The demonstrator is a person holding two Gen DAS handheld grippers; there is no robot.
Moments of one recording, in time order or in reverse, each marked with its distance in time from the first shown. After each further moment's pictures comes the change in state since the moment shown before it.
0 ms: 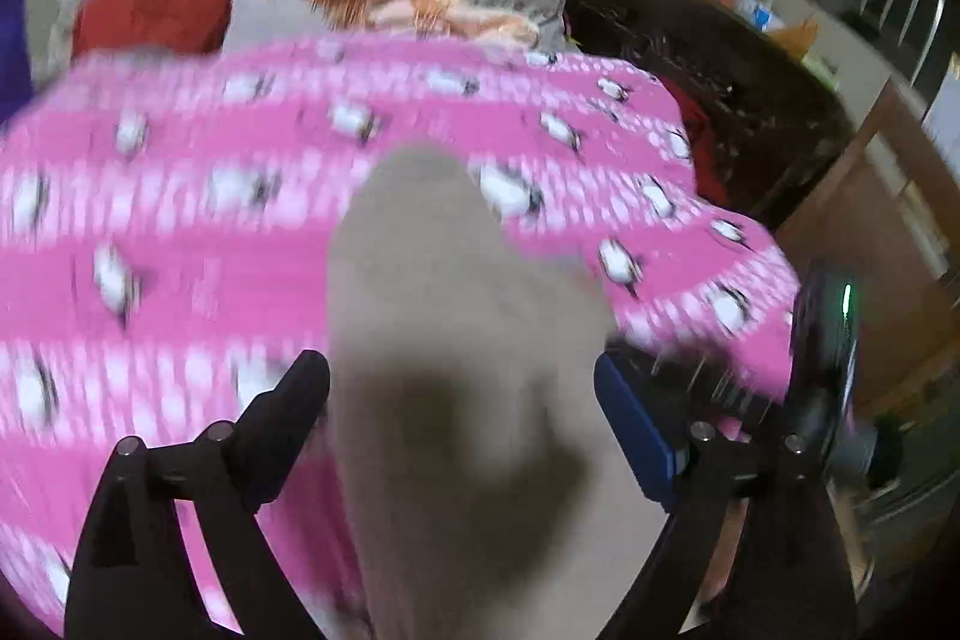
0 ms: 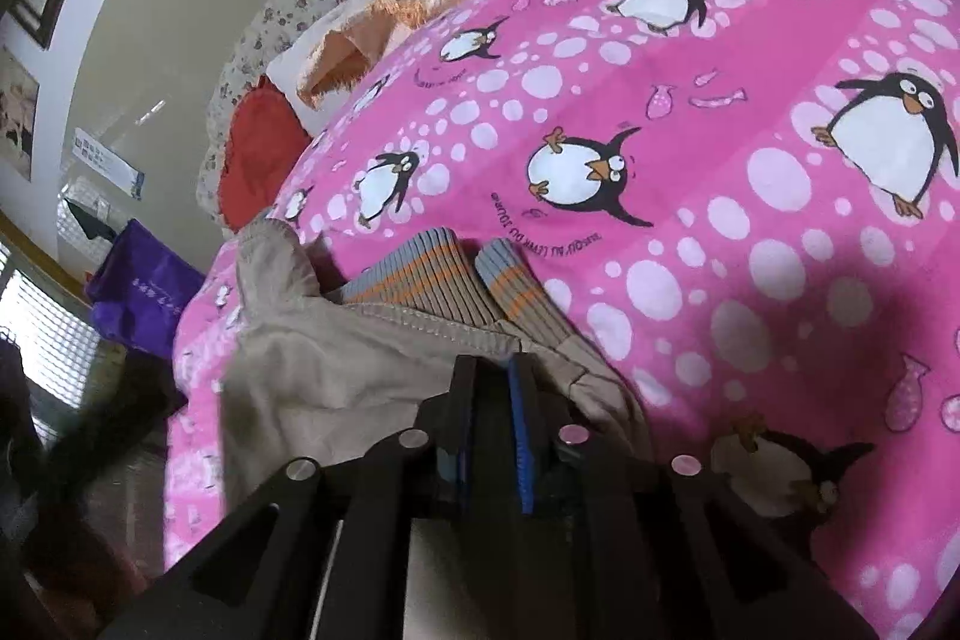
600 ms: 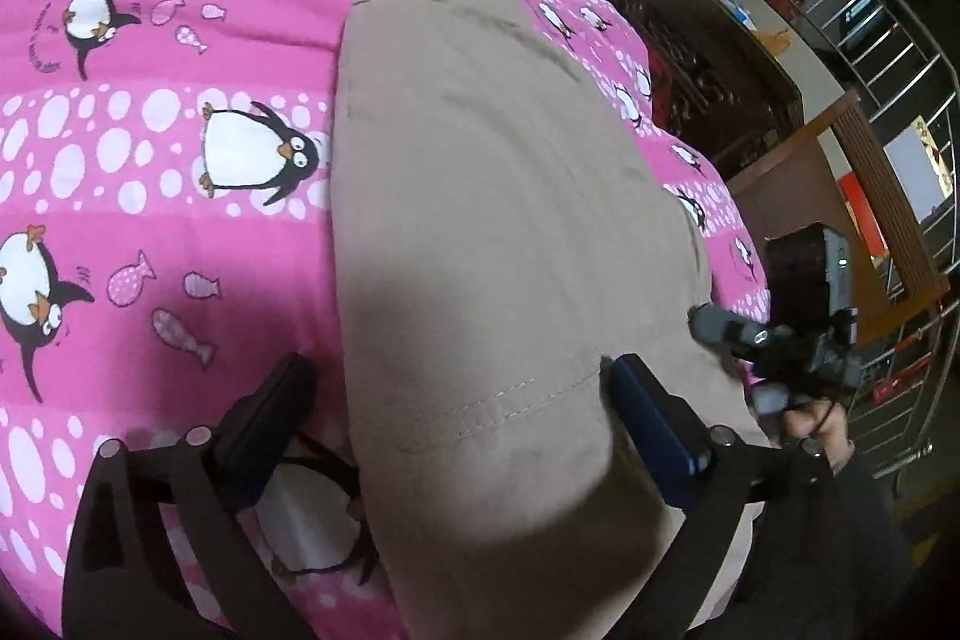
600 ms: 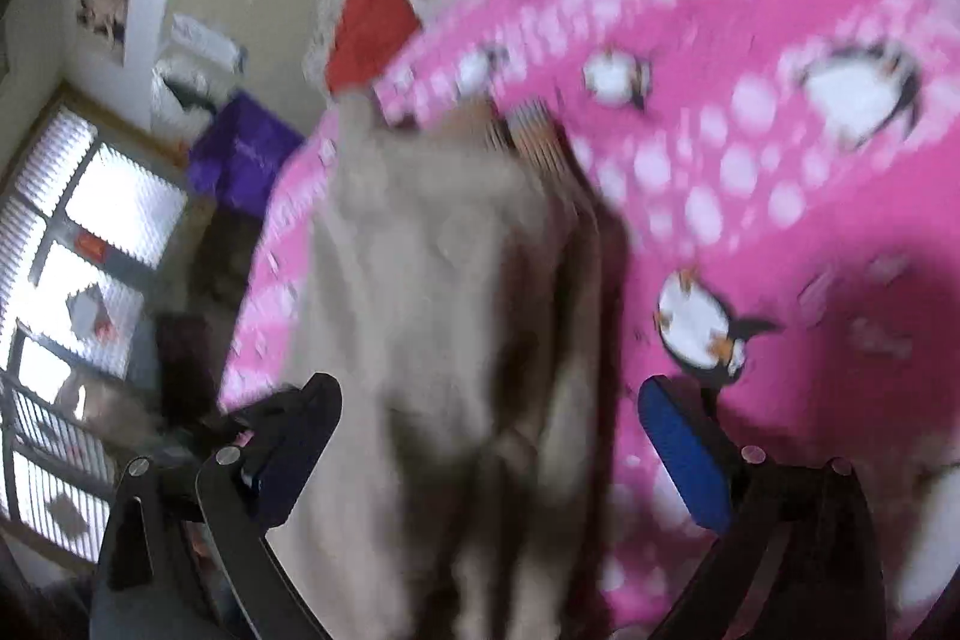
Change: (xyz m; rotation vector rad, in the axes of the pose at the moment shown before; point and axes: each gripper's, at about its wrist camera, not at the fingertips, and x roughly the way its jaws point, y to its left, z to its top) left arm 0.019 0.033 -0.073 -0.097 0.116 -0.191; right arm -0.015 -0.031 -0.032 -0.253 0.265 0.192
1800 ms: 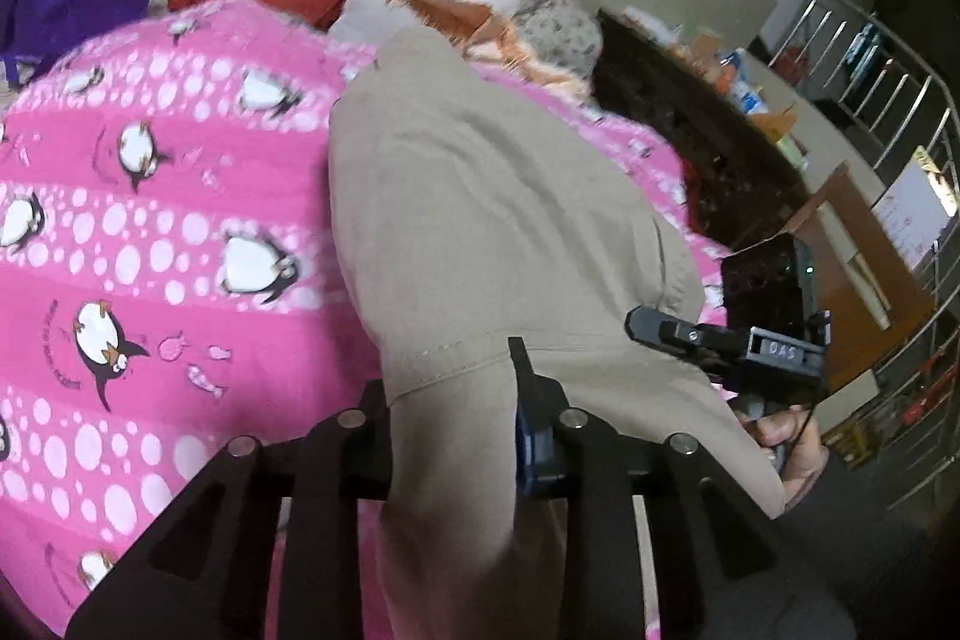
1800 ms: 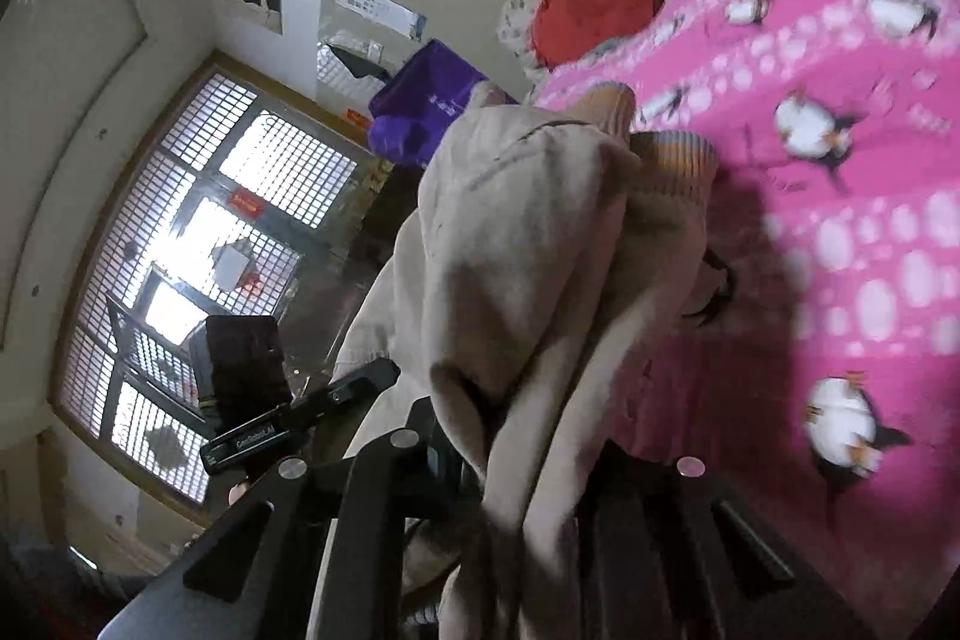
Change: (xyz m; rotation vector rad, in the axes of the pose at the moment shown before) left arm -0.145 0.106 0.004 -0.003 -0.215 0.105; right arm 0.126 0.162 0.016 -0.080 -0.006 0.417
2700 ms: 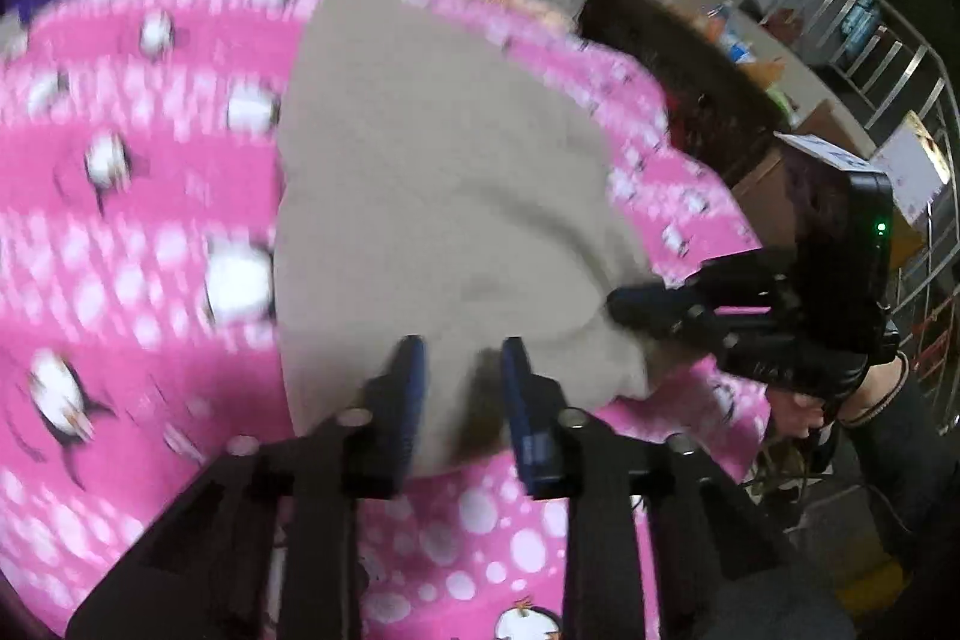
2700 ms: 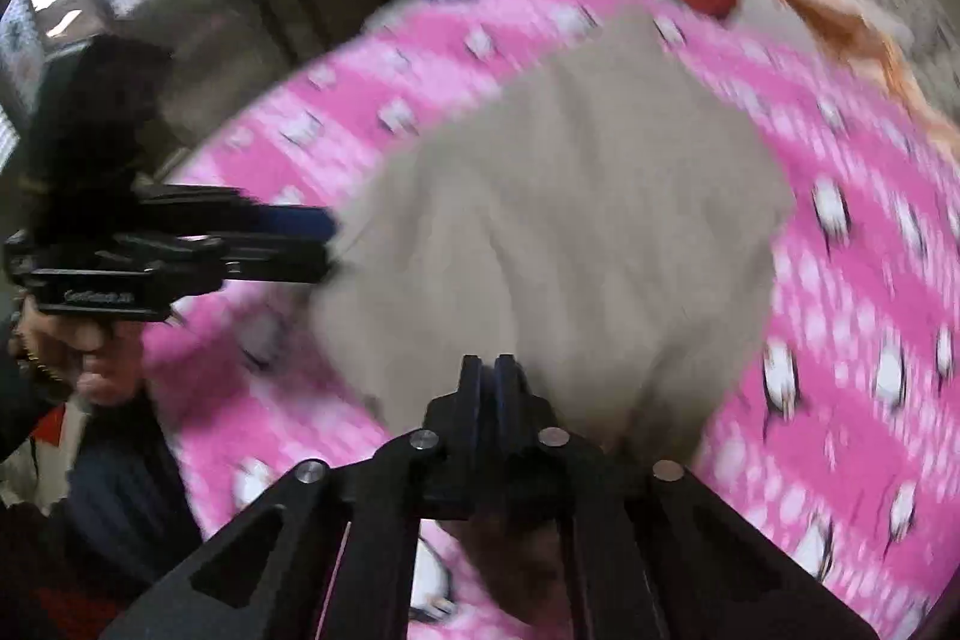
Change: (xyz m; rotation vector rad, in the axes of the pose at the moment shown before) left arm -0.016 -0.017 -0.083 0.001 0.101 -0.019; right arm 0.032 0.099 -0.086 -0.561 0.399 -0.617
